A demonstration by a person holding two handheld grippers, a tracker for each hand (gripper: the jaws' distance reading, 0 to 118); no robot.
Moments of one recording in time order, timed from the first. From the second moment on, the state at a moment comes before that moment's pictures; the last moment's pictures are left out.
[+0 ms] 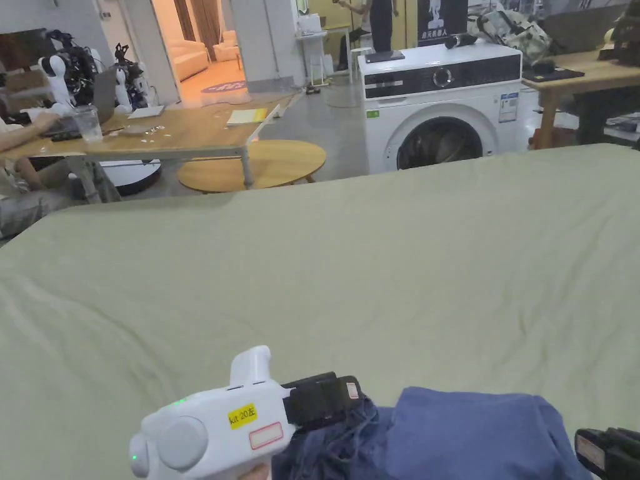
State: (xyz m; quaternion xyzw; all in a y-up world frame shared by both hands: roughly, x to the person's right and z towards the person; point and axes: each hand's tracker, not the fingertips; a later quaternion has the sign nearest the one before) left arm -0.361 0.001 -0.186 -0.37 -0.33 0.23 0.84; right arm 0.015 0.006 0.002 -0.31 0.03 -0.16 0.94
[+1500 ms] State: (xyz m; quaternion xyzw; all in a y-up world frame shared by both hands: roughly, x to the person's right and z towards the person) left arm -0.501 0.018 -0.188 -0.32 -0.27 0.44 0.79; right arm 0.016 0.007 -0.012 -0.31 0.06 -0.17 0.93
